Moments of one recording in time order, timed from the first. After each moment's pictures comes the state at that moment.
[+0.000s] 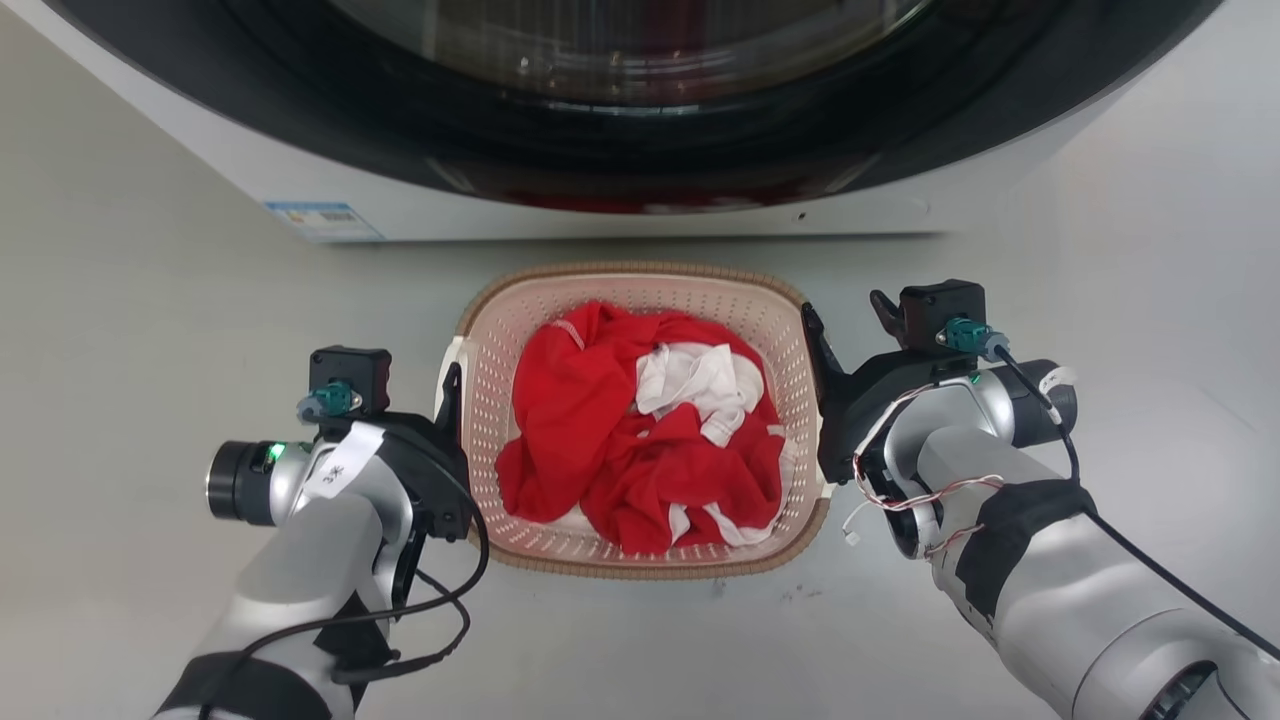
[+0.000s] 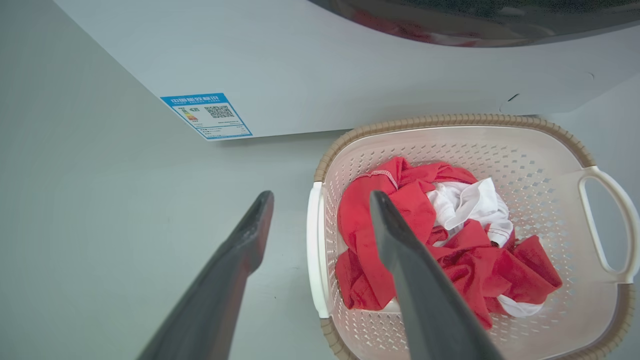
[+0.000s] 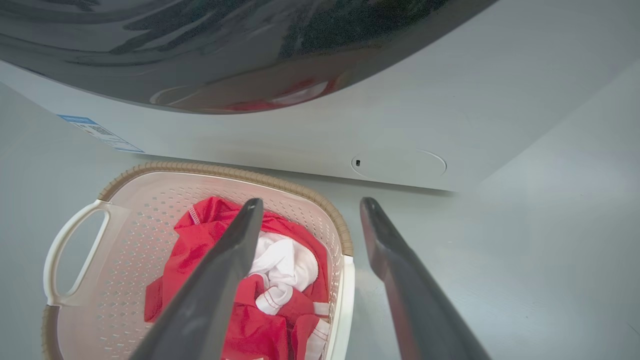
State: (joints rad) left arm -0.87 0.07 -0.79 1.23 -0.82 0.02 -0.25; right arm -0.99 -0.06 1.13 1.13 1.00 -0.11 -0.25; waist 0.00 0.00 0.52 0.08
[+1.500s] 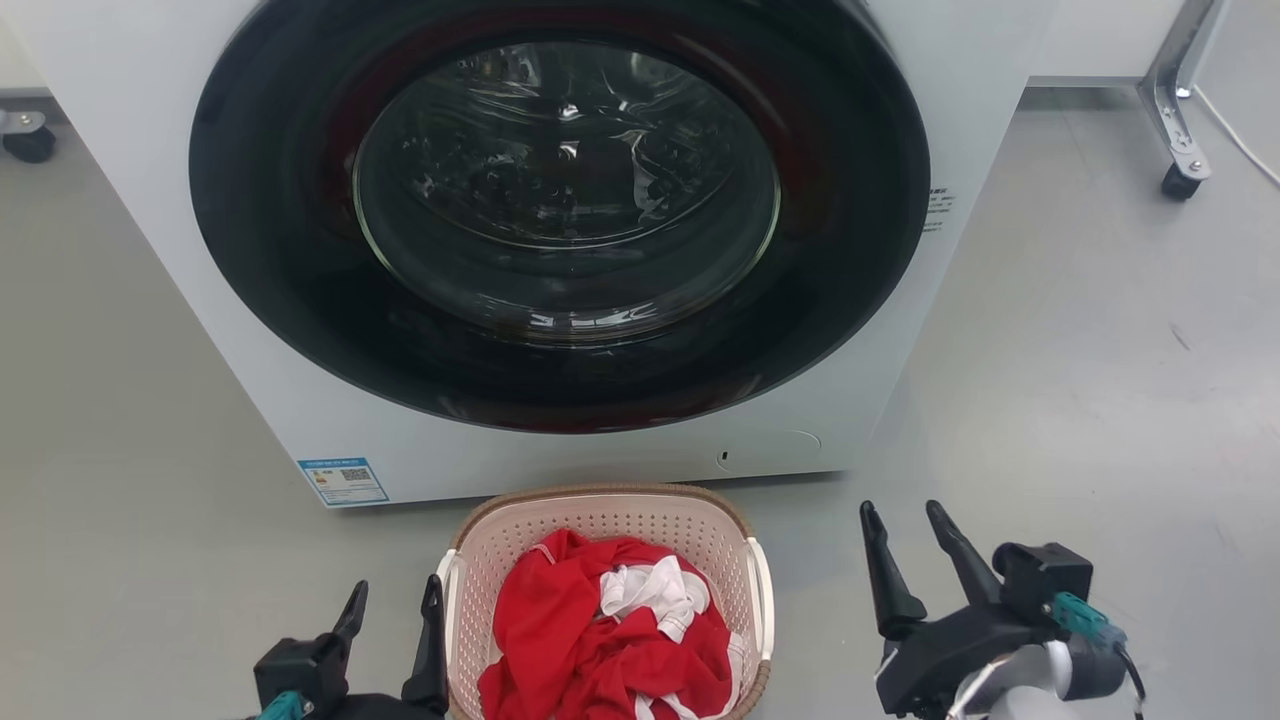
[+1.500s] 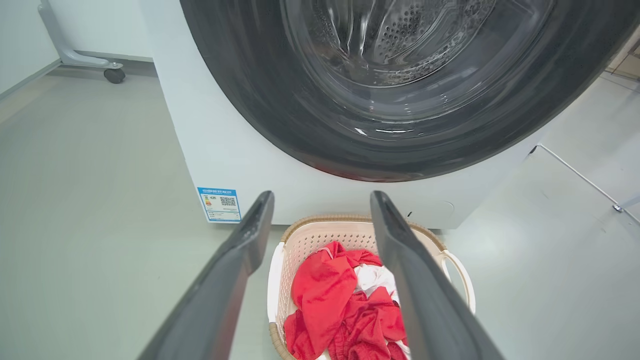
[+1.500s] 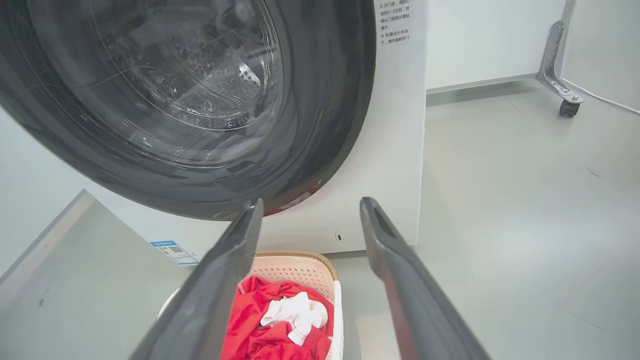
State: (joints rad) left arm -0.14 0.17 -0.38 0.46 -0.54 0.12 -0.25; right arm -0.32 -0.17 0.56 0.49 0.63 -0.13 -0.25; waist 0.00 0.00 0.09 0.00
